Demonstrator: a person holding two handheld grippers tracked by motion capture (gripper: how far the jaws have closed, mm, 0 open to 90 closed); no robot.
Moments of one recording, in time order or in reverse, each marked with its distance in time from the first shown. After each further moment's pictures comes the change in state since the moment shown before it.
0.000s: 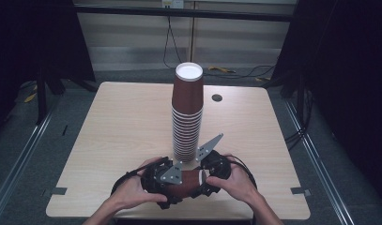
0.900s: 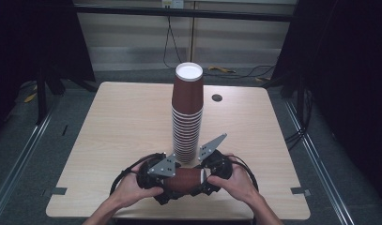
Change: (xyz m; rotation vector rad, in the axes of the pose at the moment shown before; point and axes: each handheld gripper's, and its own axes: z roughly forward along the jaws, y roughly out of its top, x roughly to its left) left arm 0.010 -0.007 -0.012 -0.182 -0.021 -0.076; right arm 0.000 -0.003 -0.004 -0.055 -0.017 -0.012
